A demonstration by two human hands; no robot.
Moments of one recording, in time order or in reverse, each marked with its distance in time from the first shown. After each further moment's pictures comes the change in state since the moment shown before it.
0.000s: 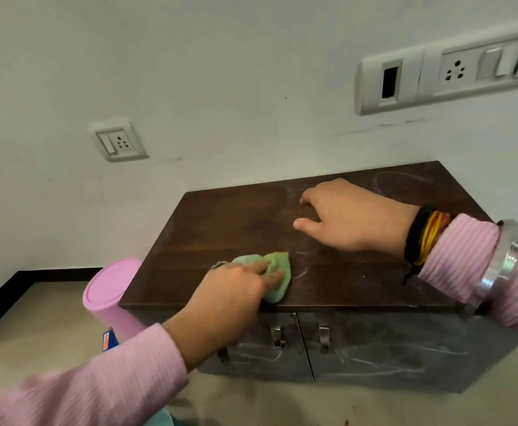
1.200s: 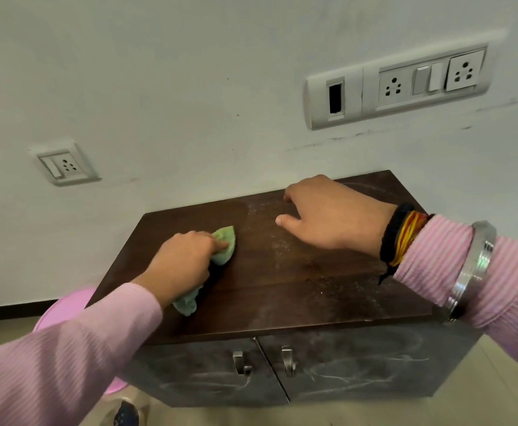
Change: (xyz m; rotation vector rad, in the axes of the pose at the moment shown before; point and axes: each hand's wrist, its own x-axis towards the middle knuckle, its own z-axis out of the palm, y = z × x) left_hand 0.090 -0.056 0.005 0.054 -0.138 -0.186; right_hand -0.009 0.037 -0.018 0.017 0.060 0.085
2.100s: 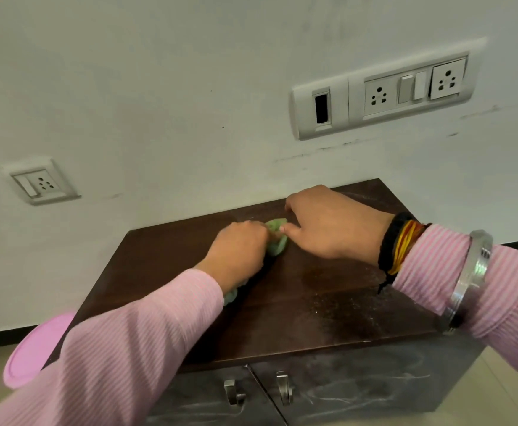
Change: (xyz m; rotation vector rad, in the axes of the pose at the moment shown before) left_hand 0.065 0.081 -0.024 -0.033 0.091 0.117; right_hand 0.011 0.017 0.005 0.020 -0.019 0.087
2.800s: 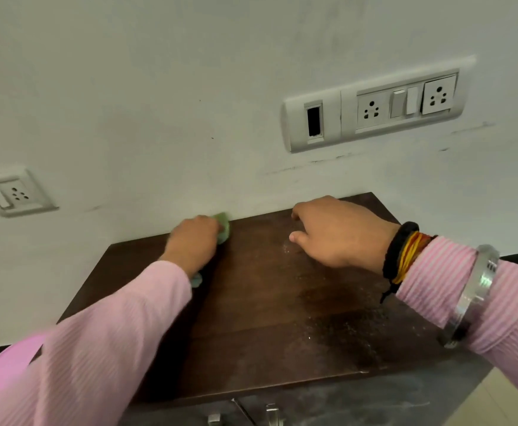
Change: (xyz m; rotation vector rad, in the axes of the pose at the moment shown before) left_hand 0.045 -0.071 0.022 0.026 -0.033 -0.265; right_hand 0.012 0.027 0.002 -0.083 -0.030 0.099
